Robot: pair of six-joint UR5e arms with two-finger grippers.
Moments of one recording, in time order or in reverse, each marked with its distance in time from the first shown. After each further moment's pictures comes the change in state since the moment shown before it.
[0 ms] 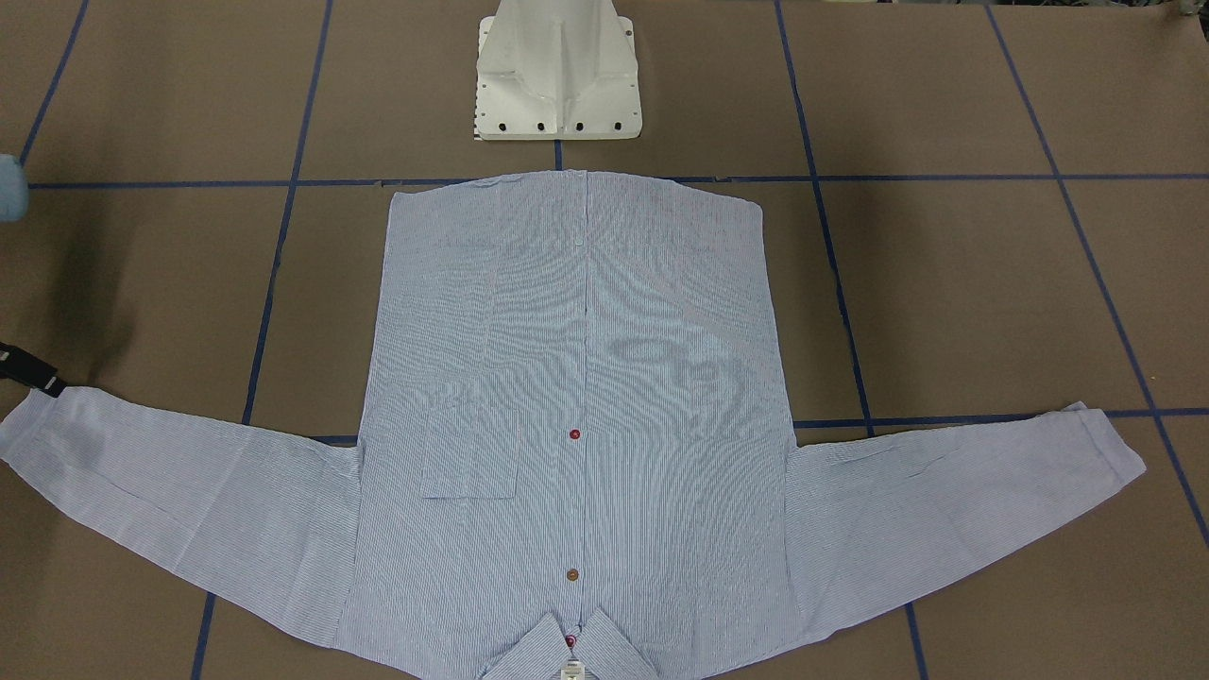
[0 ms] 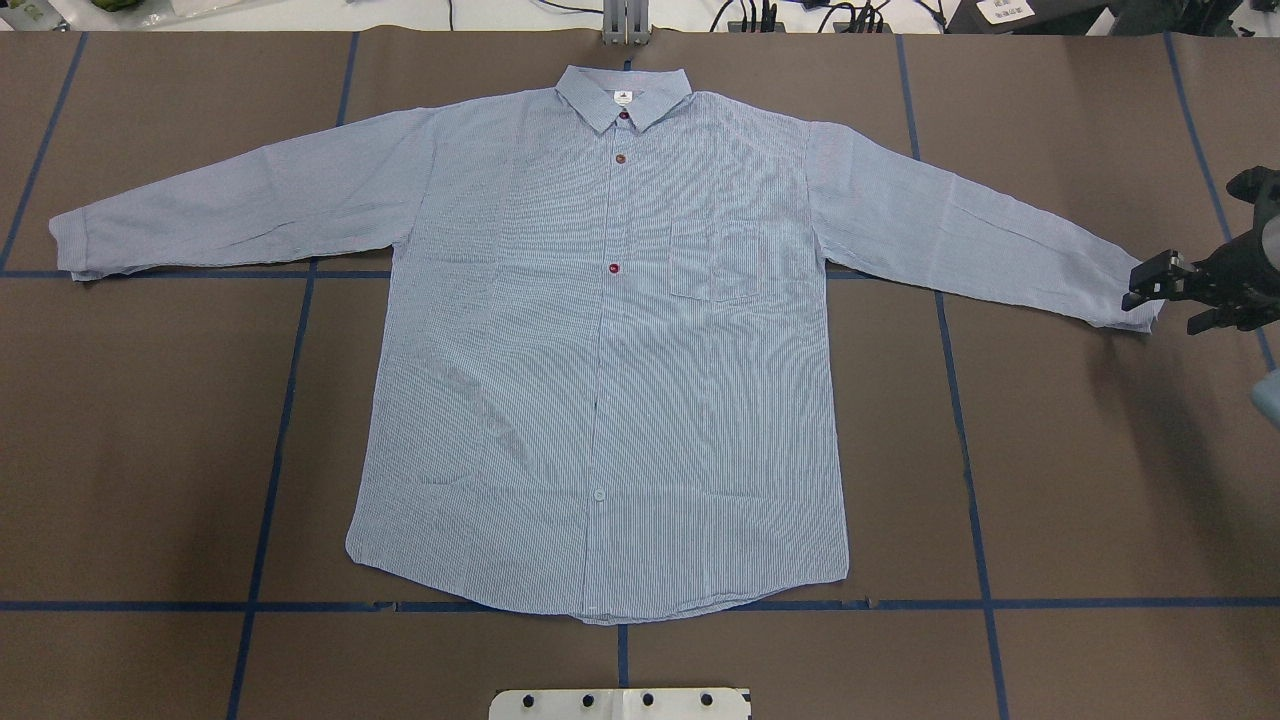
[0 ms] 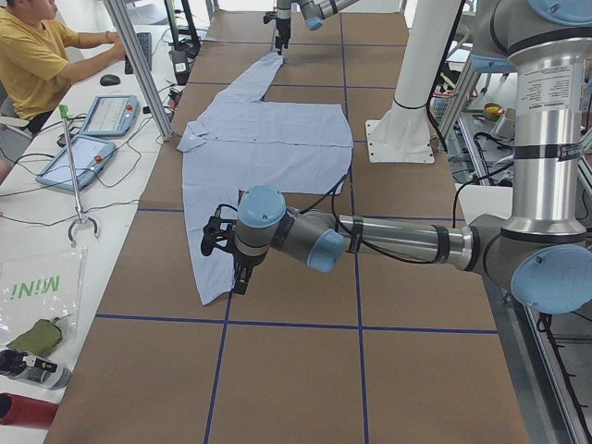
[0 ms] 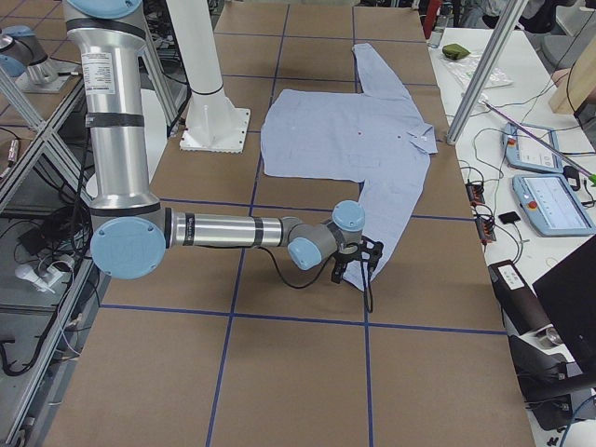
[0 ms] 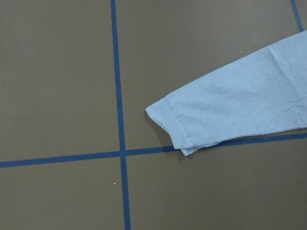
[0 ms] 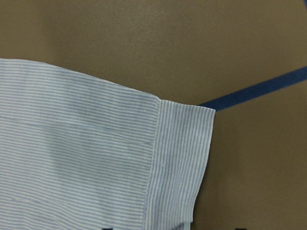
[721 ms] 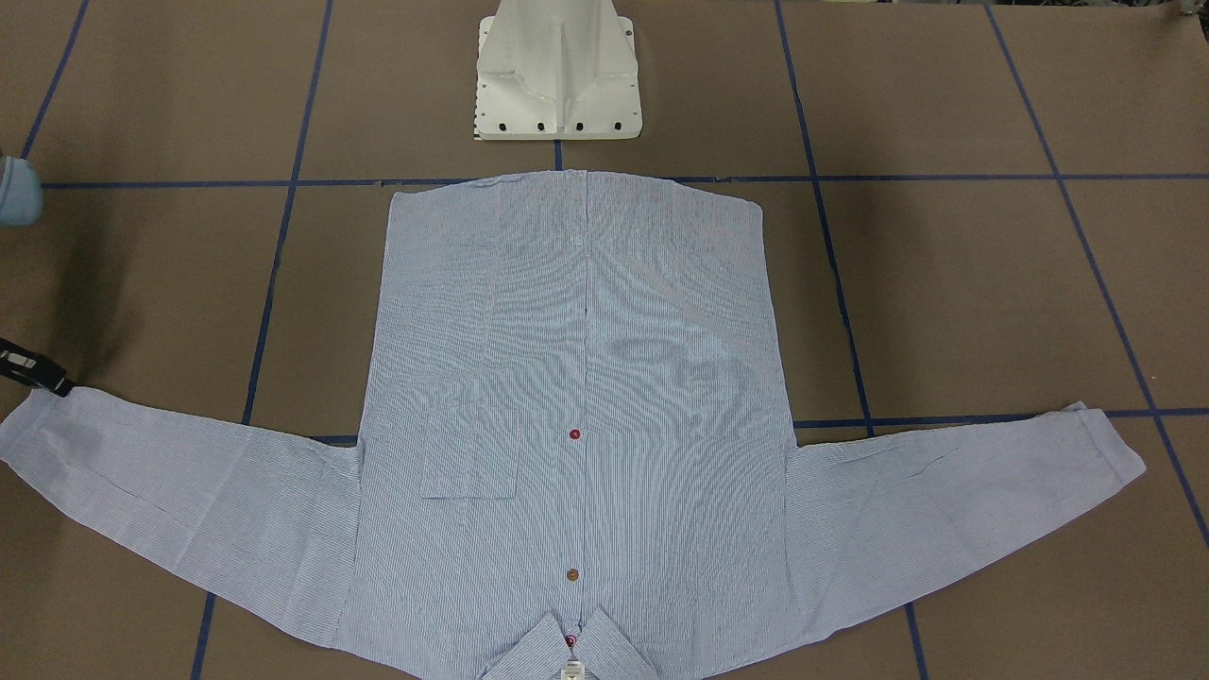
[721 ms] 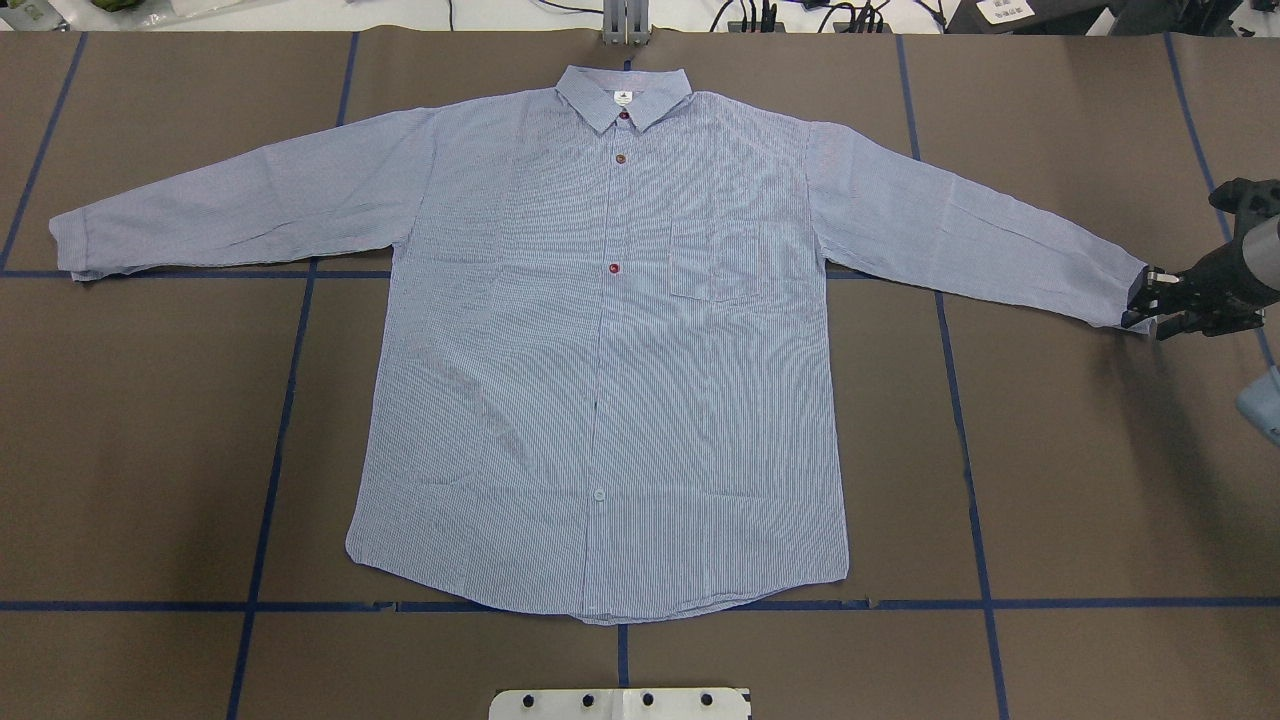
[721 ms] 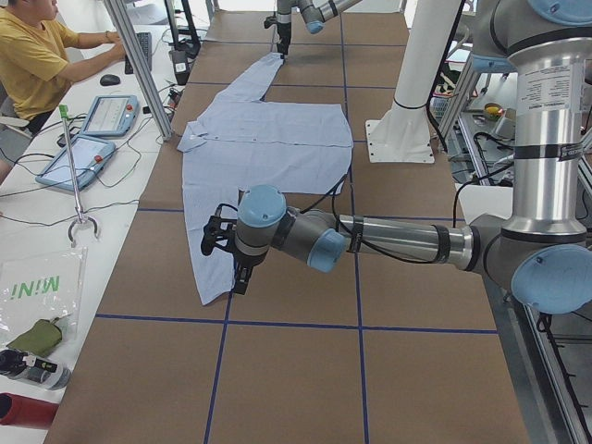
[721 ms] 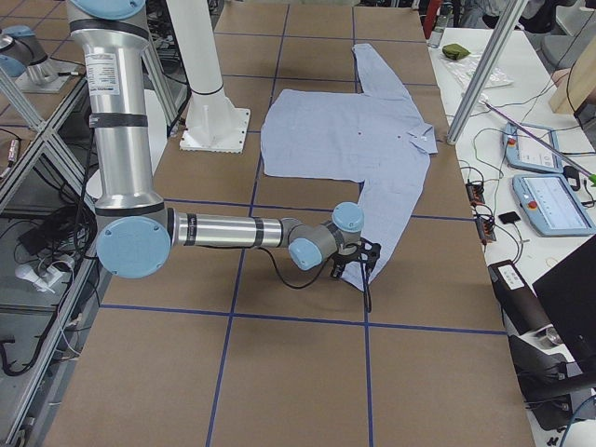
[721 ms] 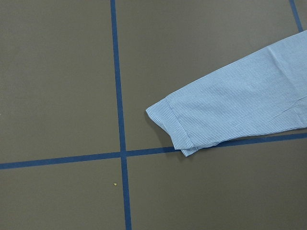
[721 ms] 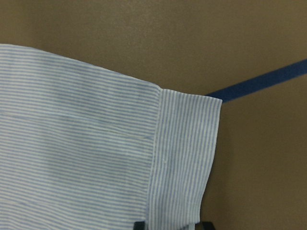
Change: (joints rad) left arm 0.000 0.001 -0.002 0.000 0.002 0.002; right arm -0.021 0.009 -0.017 0.001 -0.012 0.006
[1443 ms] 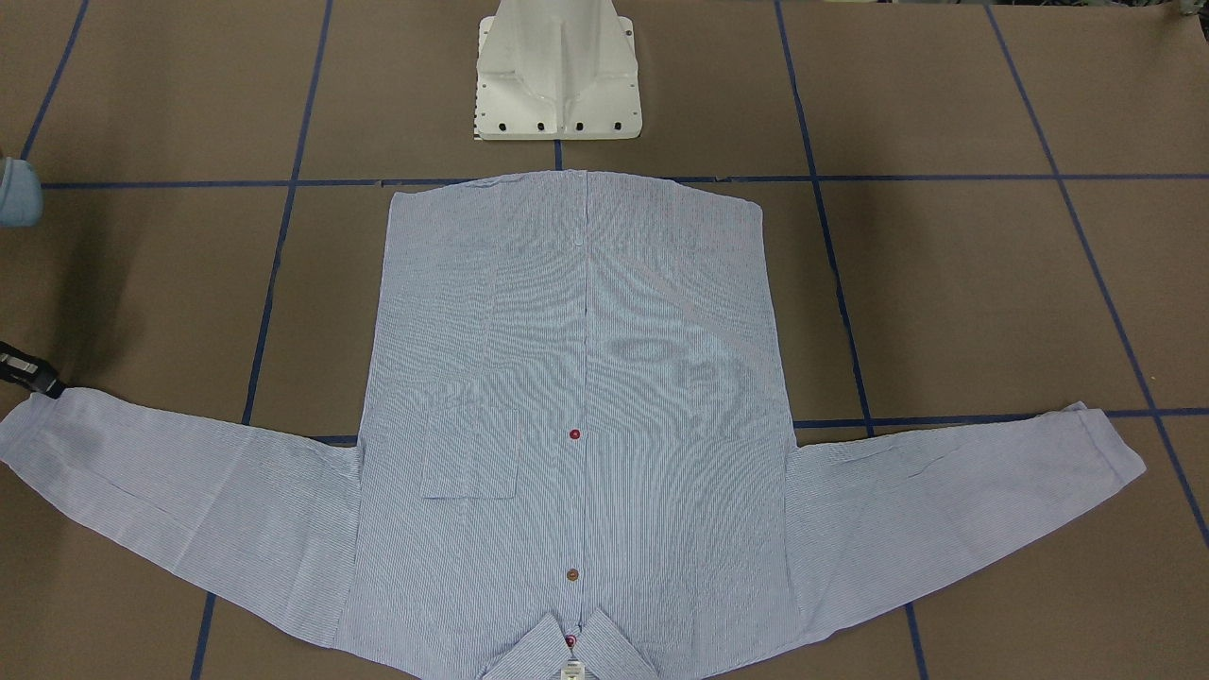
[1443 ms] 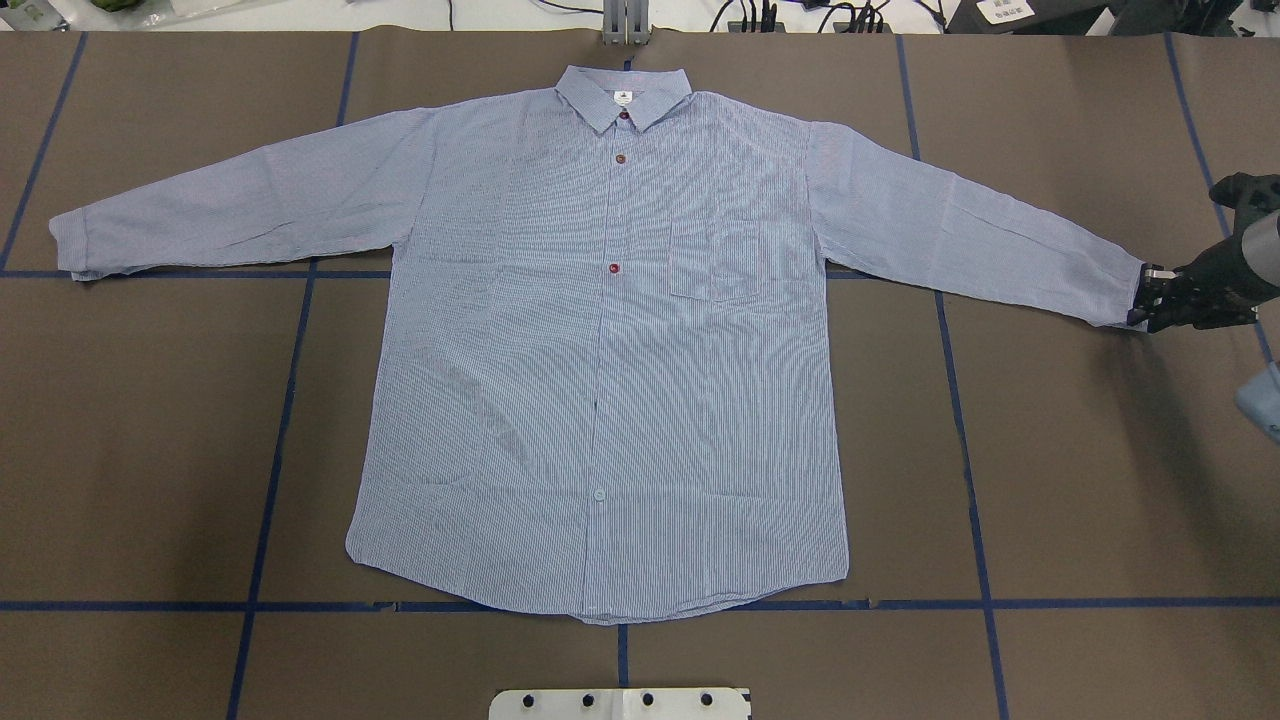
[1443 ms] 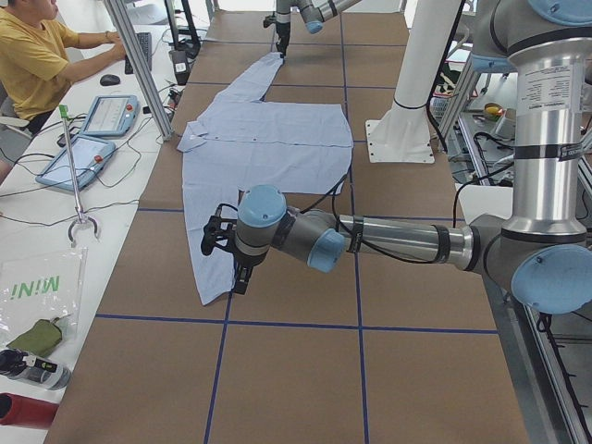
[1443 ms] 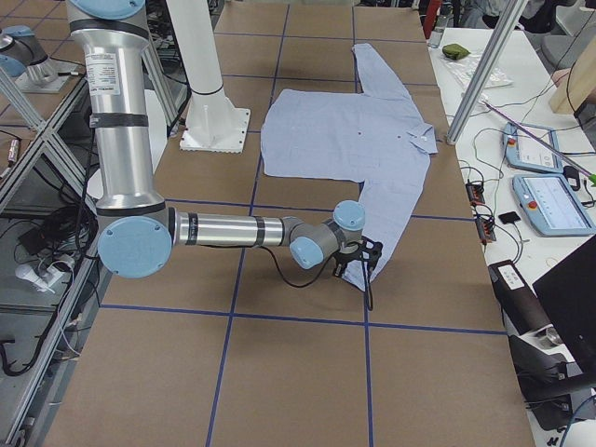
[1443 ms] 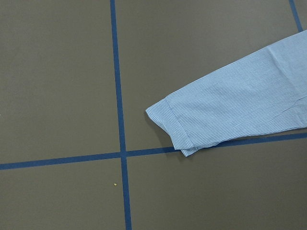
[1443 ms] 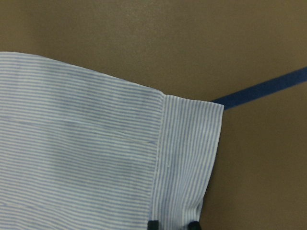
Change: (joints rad) left arm 0.000 0.000 0.000 0.000 0.000 0.002; right arm 0.004 0.006 0.003 0.000 -0.007 0.006
